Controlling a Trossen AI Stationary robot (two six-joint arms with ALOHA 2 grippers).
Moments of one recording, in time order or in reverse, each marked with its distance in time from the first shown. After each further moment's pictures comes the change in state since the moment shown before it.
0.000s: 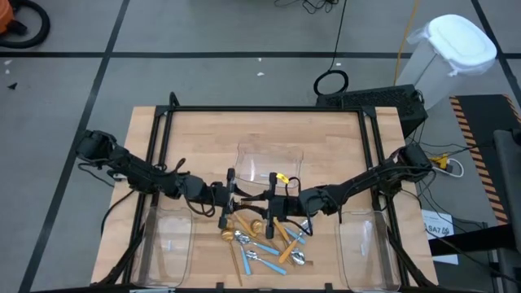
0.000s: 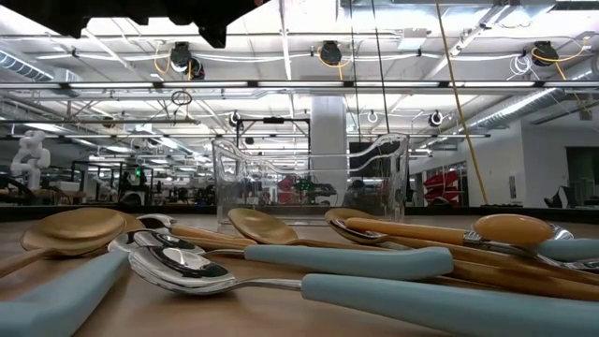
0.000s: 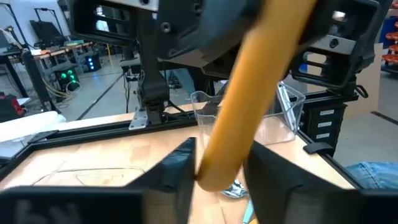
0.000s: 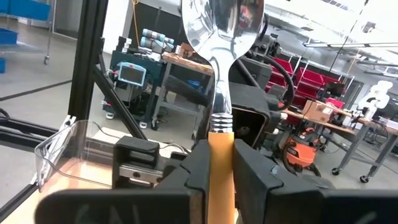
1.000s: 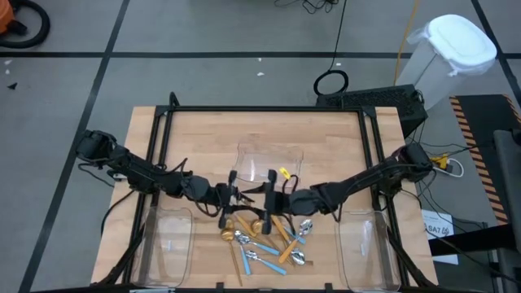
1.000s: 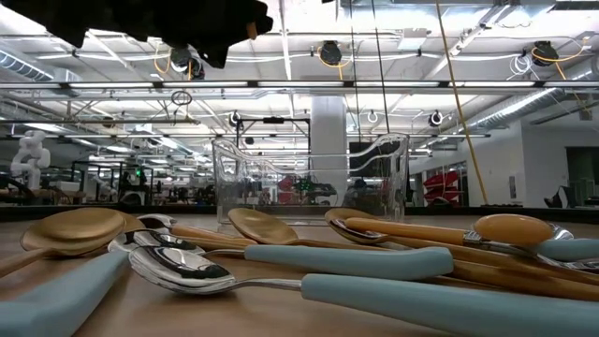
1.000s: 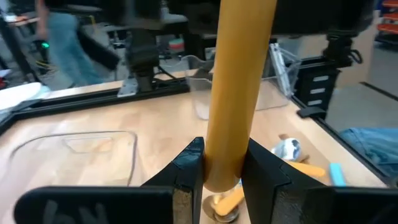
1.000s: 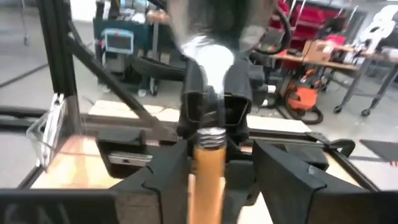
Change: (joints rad) left arm 0.020 0.000 0.000 -0.137 0.073 -0.038; right arm -0.005 -0.013 0.086 -0.317 0.060 0.233
